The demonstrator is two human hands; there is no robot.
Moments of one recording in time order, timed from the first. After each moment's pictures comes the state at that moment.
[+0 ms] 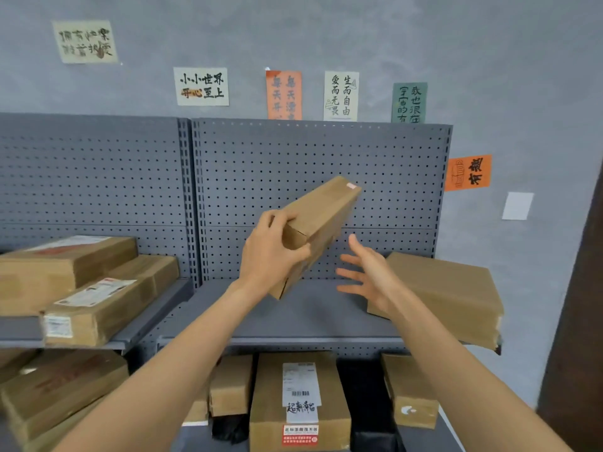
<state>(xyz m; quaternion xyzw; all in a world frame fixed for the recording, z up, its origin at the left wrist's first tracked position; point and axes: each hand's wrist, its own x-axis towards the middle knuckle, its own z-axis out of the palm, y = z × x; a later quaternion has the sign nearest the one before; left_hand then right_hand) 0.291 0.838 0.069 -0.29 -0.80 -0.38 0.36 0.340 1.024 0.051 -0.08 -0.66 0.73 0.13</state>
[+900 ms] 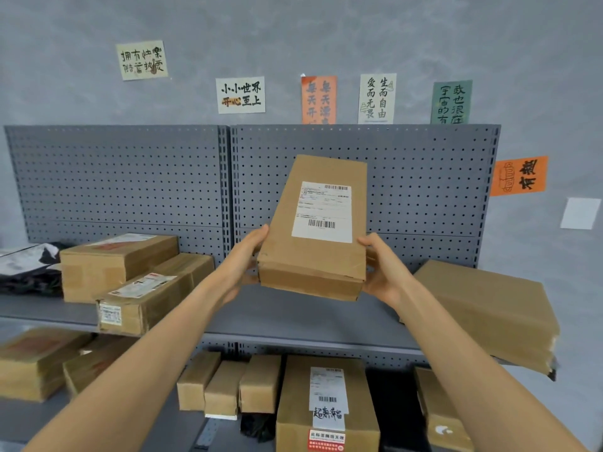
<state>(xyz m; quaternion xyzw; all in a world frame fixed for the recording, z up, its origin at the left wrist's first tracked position) 0.256 0.753 0.063 -0.16 -0.71 -0.69 -0.03 0.333 0.994 0.072 -0.01 -0.58 0.81 0.05</state>
